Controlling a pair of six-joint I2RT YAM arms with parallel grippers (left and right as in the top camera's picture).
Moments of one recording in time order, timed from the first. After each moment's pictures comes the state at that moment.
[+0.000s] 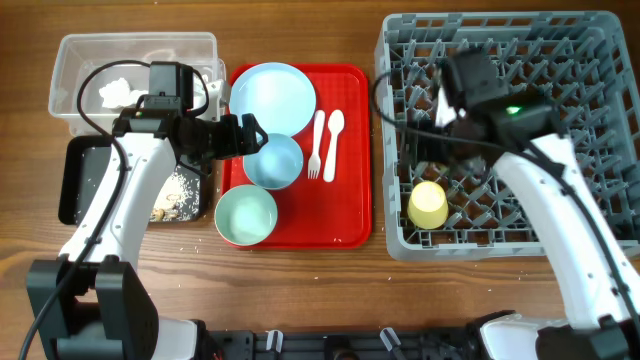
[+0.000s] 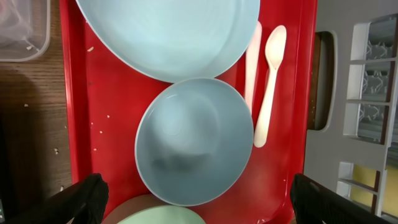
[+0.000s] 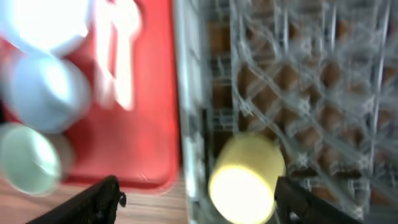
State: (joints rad) left arm -0.05 1.60 1.20 -0.80 0.42 -0.19; right arm 0.30 1.50 1.51 -1.22 -0.08 0.36
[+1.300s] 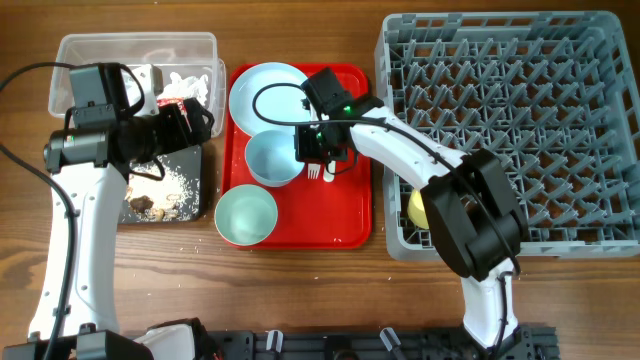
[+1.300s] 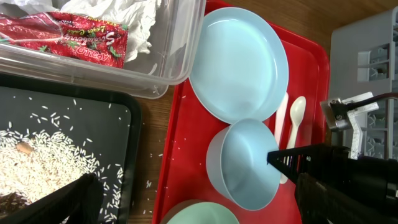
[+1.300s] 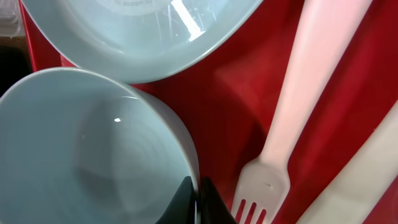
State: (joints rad) left arm 0.14 1.42 1.24 -0.85 0.32 -0.18; right arm 0.59 2.13 1.54 -0.63 -0.33 0.58
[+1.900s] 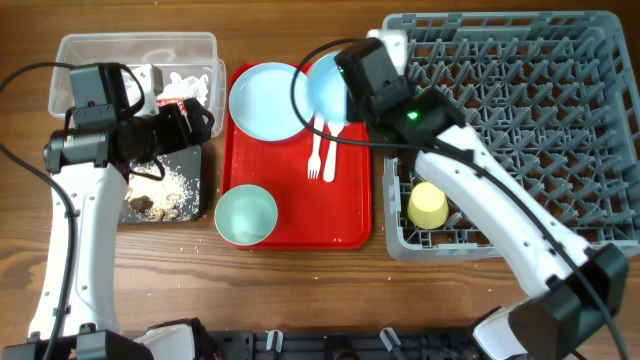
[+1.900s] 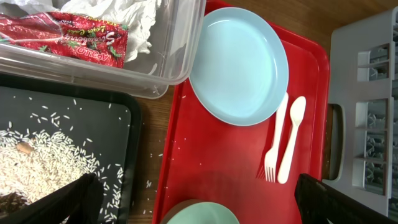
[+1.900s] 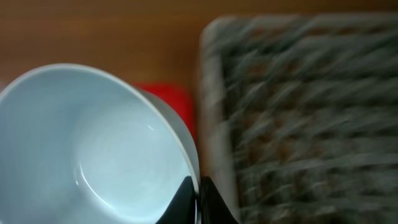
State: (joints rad) left arm 0.14 1.42 1.24 -0.85 0.32 -0.18; right arm 0.59 1.66 1.54 -0.75 0.58 0.44
